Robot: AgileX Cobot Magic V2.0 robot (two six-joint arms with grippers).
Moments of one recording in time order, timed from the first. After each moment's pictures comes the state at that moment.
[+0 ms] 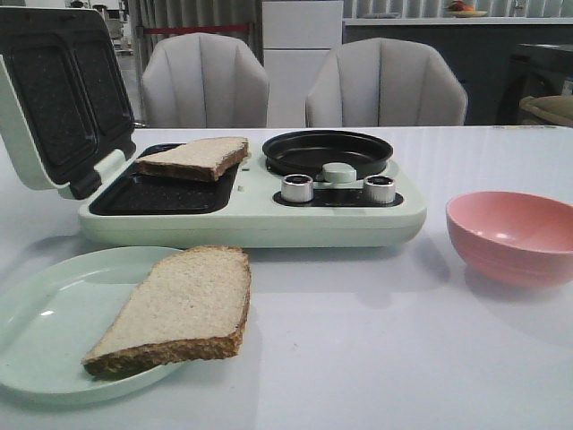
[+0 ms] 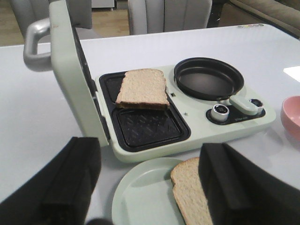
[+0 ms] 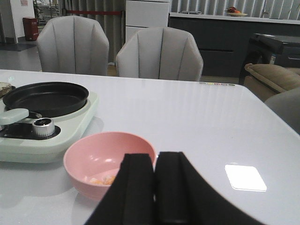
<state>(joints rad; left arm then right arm) -0.40 0.53 -0.58 0.05 0.45 -0.14 0.02 -0.01 0.03 -0.01 0.04 0.02</state>
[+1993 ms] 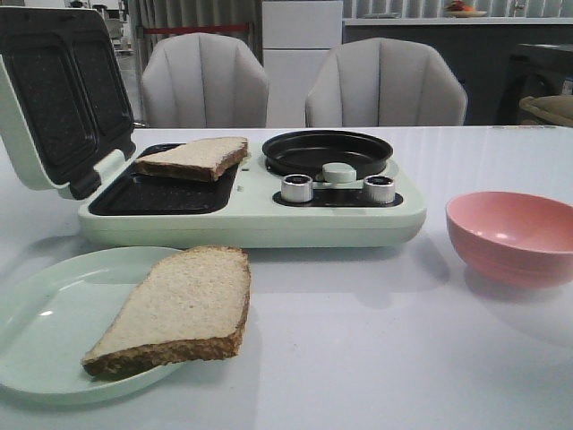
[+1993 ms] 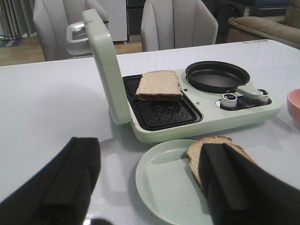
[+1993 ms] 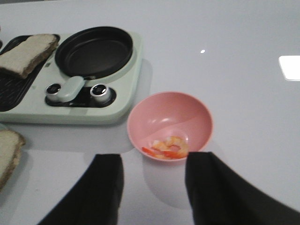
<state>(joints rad) -0.40 0.01 -0.41 0.12 0.66 -0.14 0.13 0.58 -0.58 0.18 0.54 0.02</state>
